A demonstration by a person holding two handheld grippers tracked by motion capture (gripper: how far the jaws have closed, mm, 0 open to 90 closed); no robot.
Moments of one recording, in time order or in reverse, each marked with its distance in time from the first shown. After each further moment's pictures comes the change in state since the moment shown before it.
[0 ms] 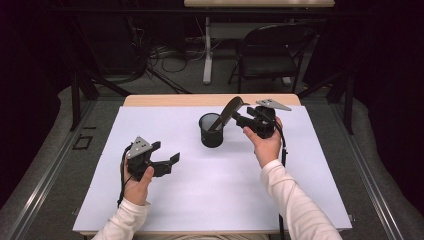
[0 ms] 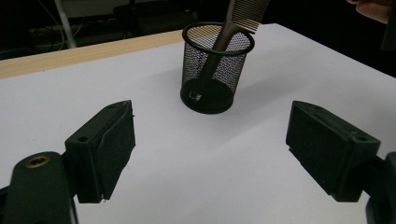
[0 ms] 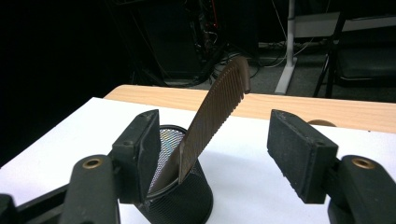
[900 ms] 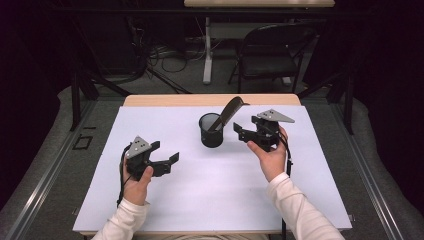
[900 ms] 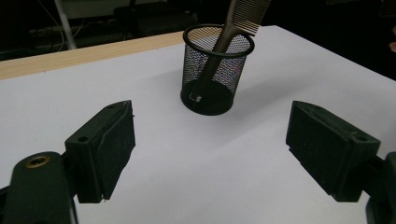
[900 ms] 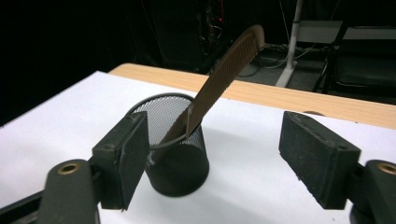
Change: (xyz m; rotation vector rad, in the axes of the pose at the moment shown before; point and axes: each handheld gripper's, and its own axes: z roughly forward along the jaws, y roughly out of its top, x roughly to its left) left arm 0.001 0.001 -0.002 -0.002 -0.003 -0.001; right arm 0.007 -0.019 -0.030 0.022 0.012 -0.111
